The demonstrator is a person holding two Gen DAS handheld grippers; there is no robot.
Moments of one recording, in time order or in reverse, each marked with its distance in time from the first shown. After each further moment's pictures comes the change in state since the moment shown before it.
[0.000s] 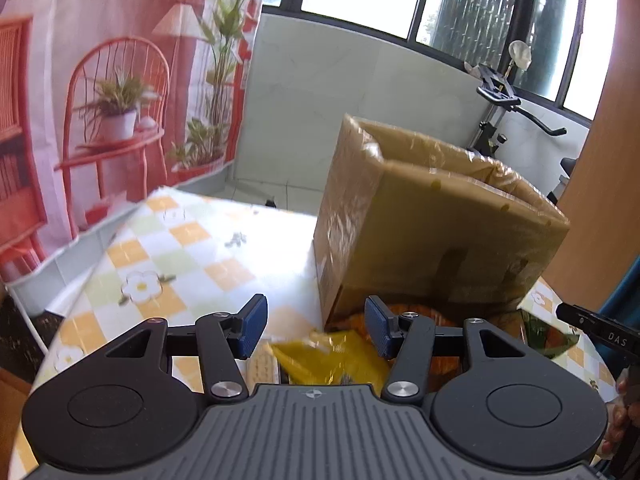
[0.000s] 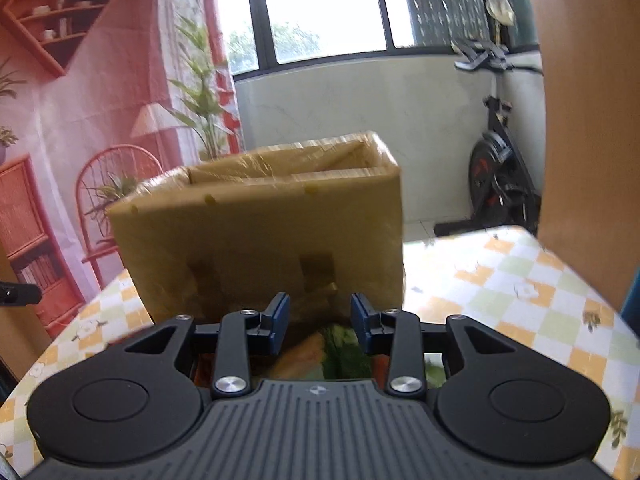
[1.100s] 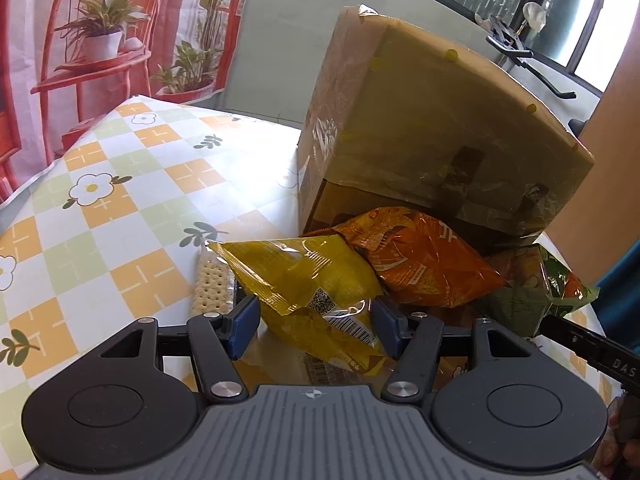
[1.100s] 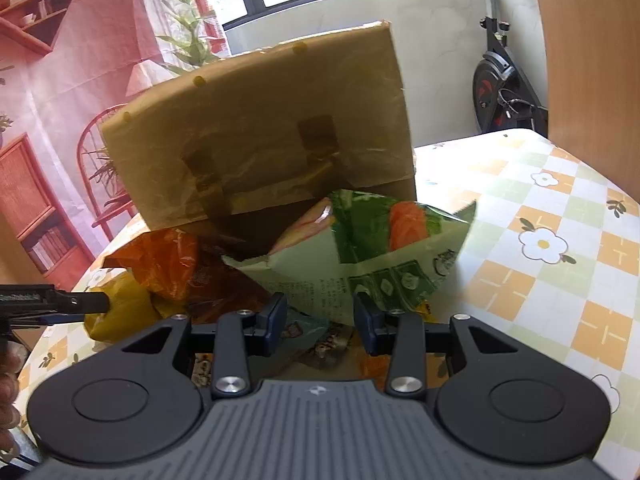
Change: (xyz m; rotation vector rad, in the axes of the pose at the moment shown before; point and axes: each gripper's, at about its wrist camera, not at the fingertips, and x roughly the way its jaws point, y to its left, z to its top) left arm 0.057 -0.013 -0.050 -0.071 0.174 -0.043; right arm 0.011 -0.002 -0.057 0.088 0.168 0.053
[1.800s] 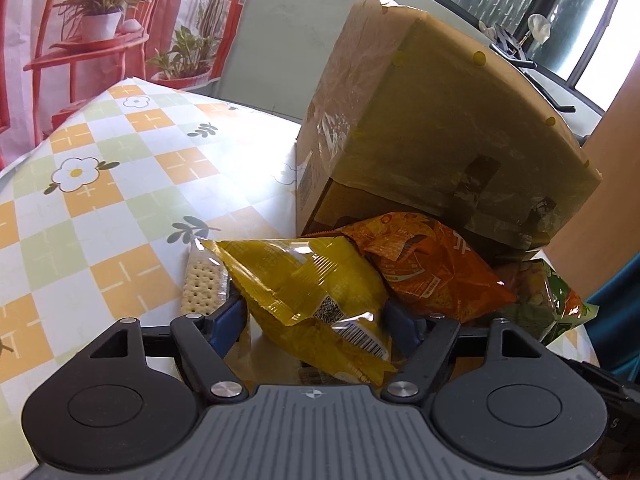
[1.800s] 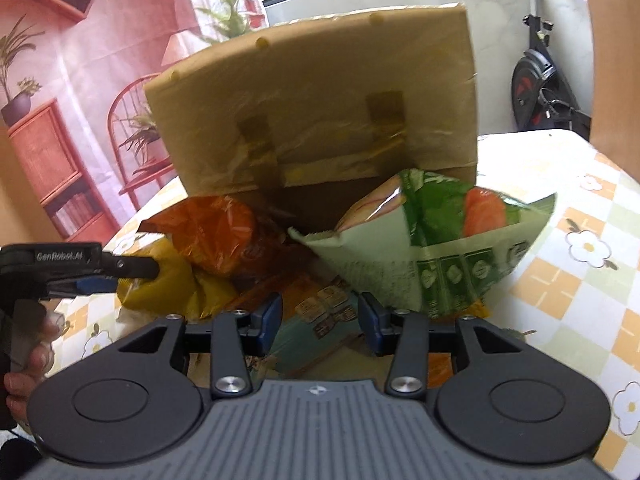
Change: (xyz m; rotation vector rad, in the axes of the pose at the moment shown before) left arm 0.022 0.014 0.007 -0.058 0.015 -0.055; right arm 0.017 0.027 -0.007 -0.082 0.064 0.070
